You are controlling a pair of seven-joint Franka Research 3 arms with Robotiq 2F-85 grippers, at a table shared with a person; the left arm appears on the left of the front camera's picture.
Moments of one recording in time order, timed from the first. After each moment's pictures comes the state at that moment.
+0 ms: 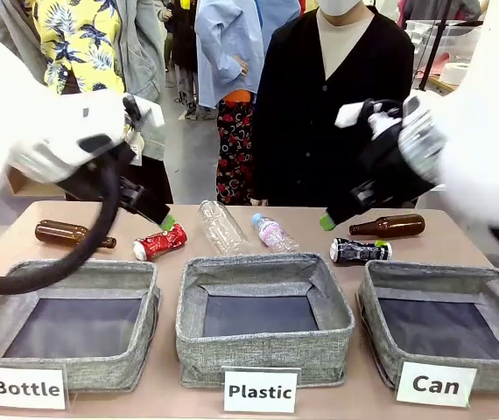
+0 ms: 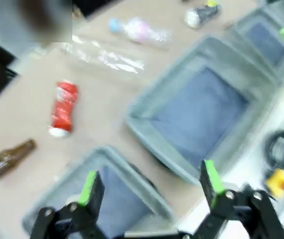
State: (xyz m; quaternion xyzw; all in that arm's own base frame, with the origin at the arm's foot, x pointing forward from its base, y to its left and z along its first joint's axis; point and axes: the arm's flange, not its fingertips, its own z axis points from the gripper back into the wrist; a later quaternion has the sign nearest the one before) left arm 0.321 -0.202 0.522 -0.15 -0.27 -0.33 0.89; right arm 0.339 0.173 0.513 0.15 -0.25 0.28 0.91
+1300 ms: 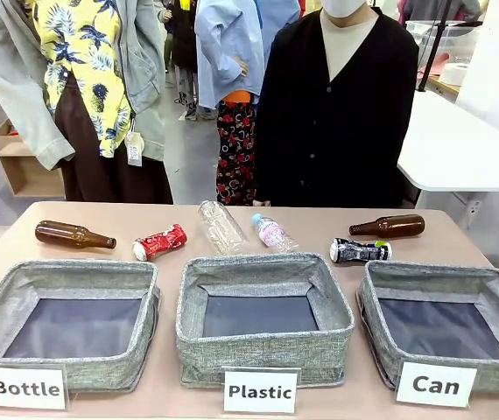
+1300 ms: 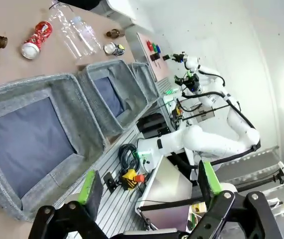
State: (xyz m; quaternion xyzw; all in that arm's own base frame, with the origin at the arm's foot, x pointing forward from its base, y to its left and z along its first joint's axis) left arm 0.291 0.150 0.451 -0.60 -0.17 -0.09 0.78; right arm 0.234 -0.262 0.416 0.54 -0.28 -0.19 0.77
